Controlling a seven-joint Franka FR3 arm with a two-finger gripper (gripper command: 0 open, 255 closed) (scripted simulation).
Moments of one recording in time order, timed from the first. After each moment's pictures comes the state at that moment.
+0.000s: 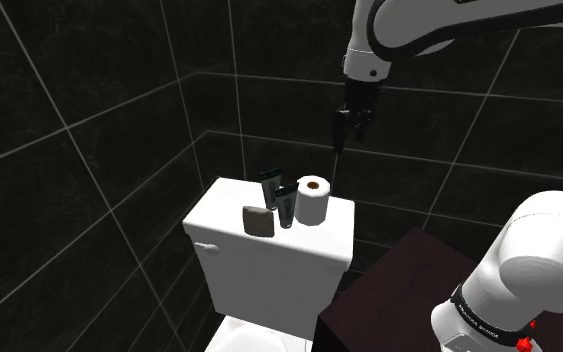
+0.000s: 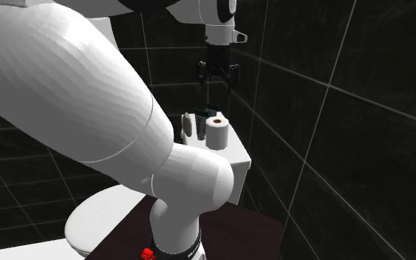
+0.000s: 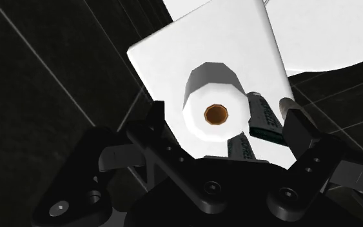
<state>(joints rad) 0.08 -0.56 0.04 -2.37 0.06 1.83 -0.01</state>
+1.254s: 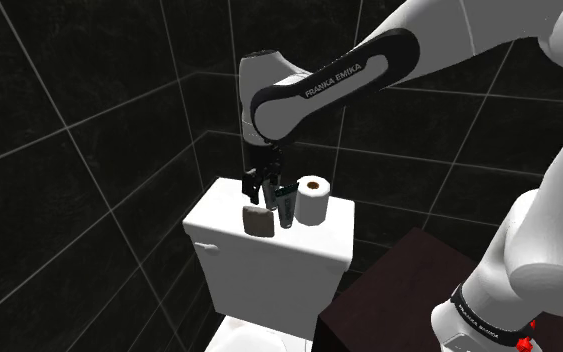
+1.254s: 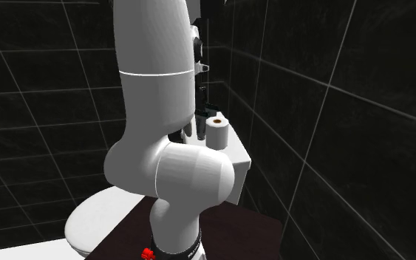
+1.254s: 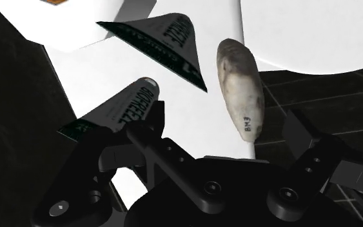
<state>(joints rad) 0.21 0.04 0.23 -2.11 -0.01 2.16 0.07</state>
